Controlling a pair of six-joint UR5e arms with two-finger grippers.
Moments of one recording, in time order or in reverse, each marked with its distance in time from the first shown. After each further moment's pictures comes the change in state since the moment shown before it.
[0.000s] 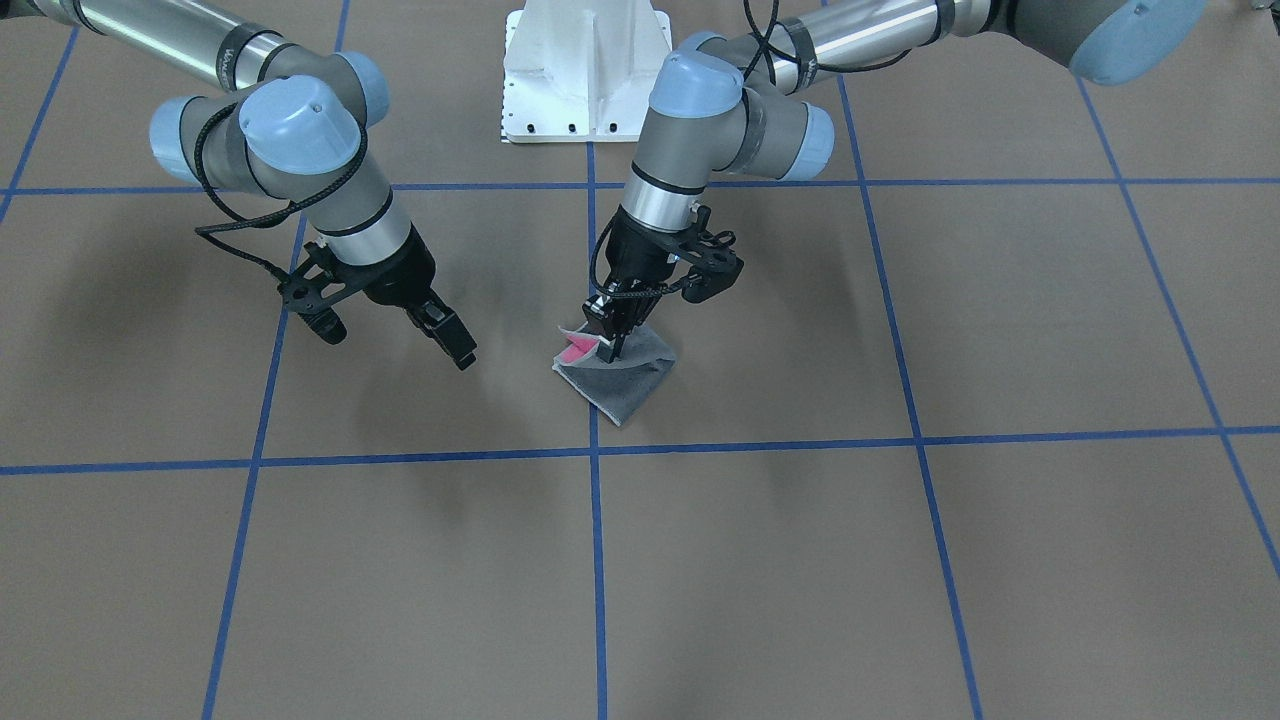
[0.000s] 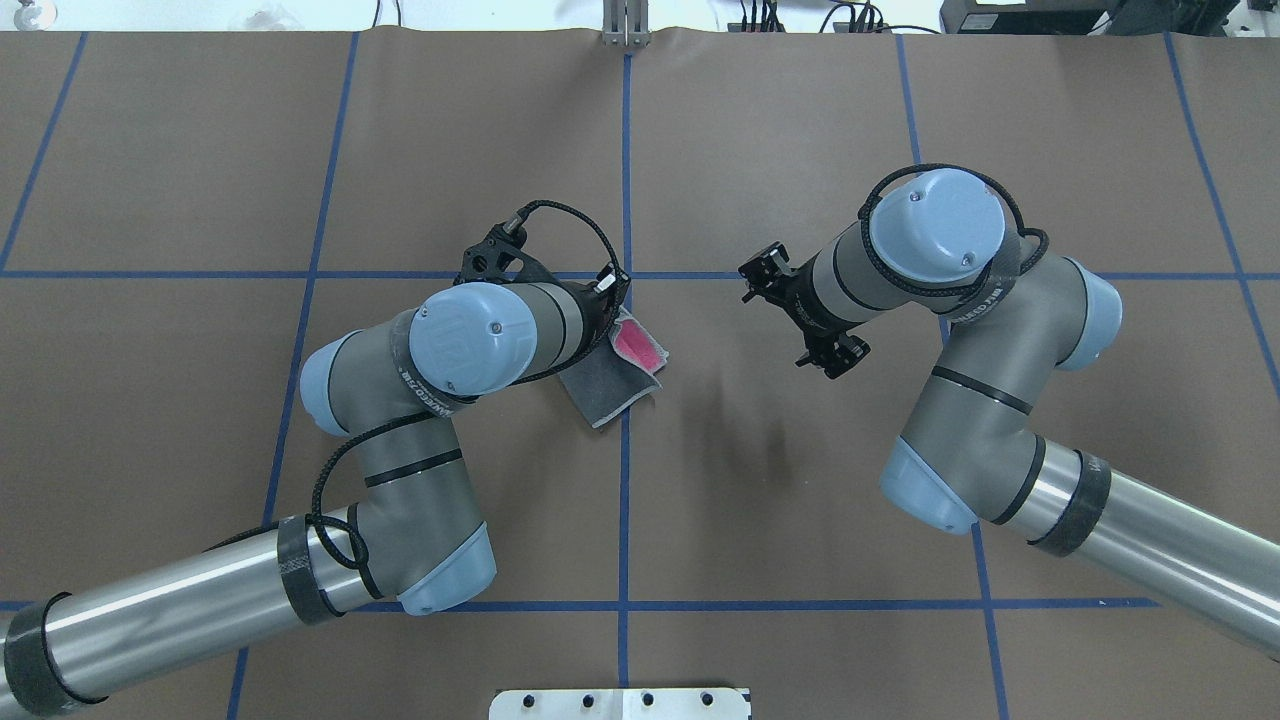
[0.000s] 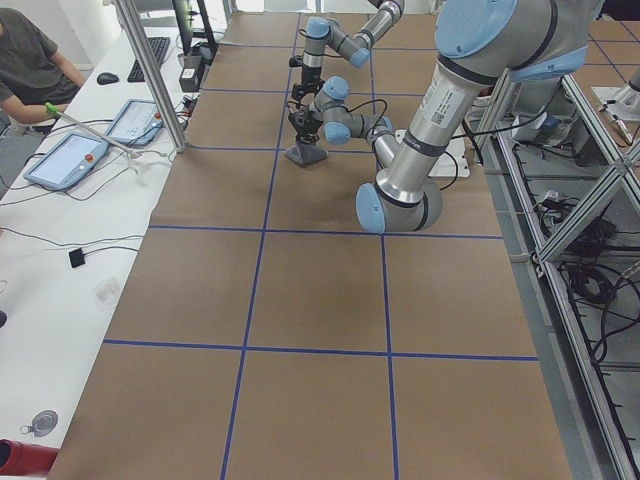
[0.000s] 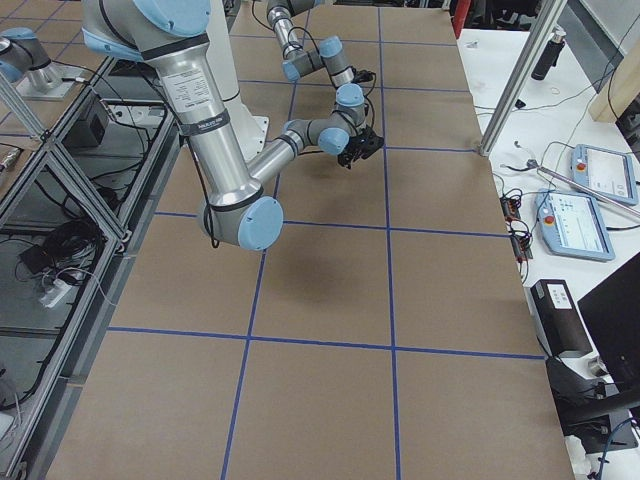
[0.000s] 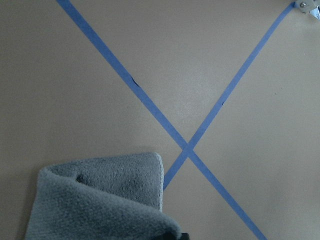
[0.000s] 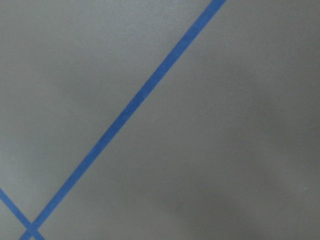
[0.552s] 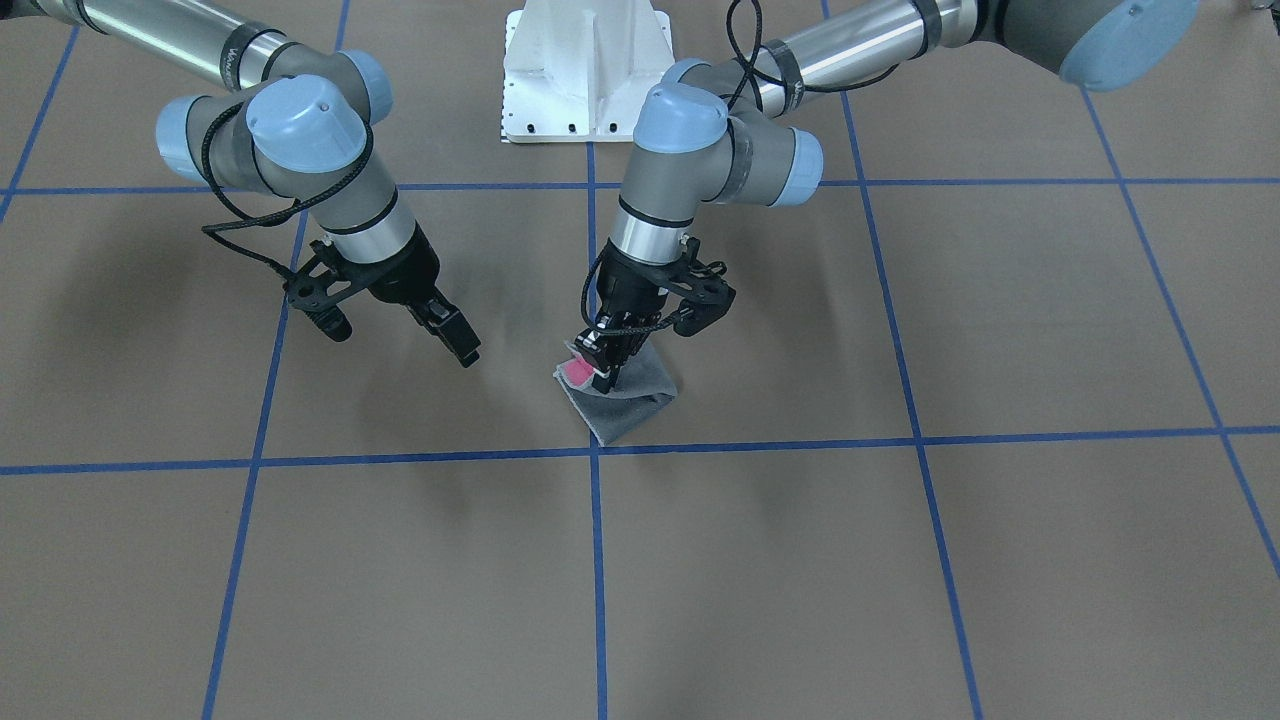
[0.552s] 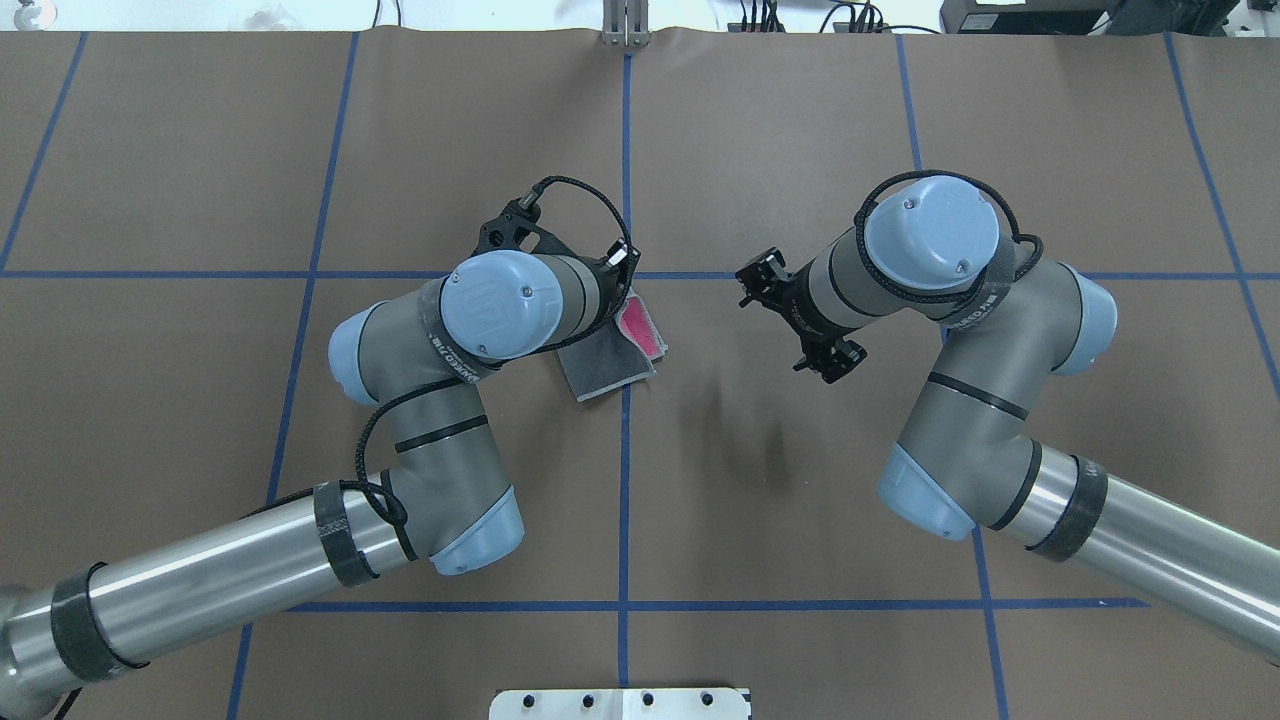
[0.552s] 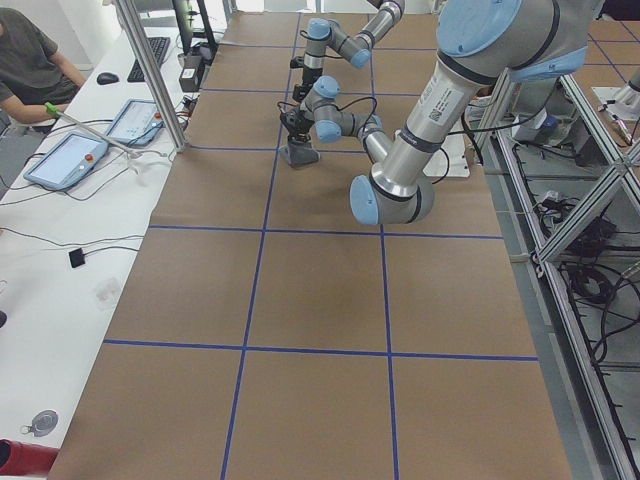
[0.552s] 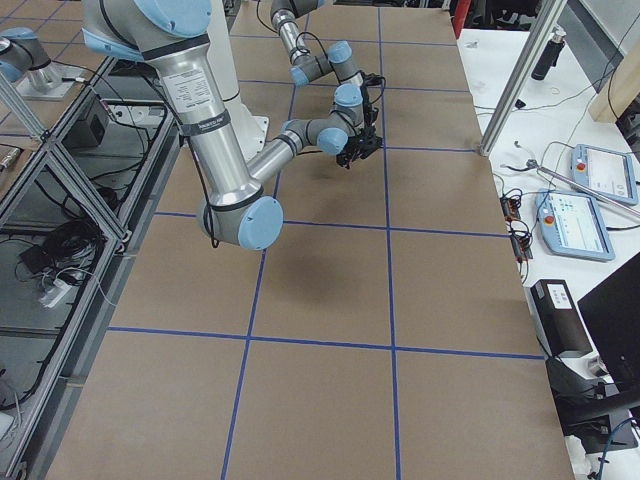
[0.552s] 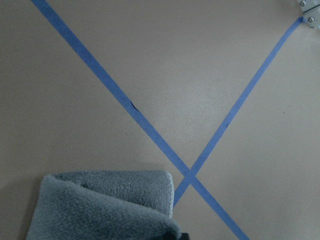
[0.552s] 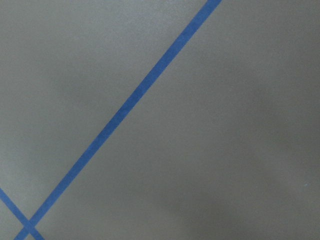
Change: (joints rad) left arm -0.030 -0.078 0.114 -0.010 -0.009 0.000; right arm -0.011 0.001 0.000 0.000 -0.006 0.000
